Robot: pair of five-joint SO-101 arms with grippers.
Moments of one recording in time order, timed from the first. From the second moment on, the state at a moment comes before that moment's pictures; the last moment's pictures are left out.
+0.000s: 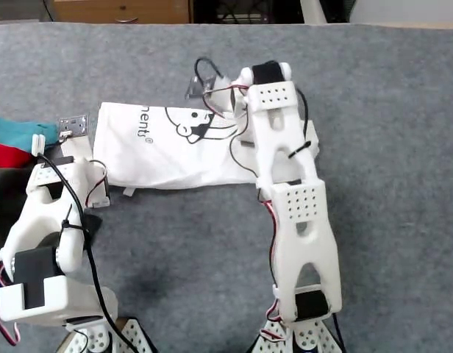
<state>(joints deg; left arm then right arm) -17.4 -2.2 42.0 48.7 -2.2 -10.6 57.8 -65.5 98.4 60.7</state>
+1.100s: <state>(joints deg) -16.1 16.6 -20.1 81.4 0.5 22.4 72.2 -88.5 88.1 6.8</state>
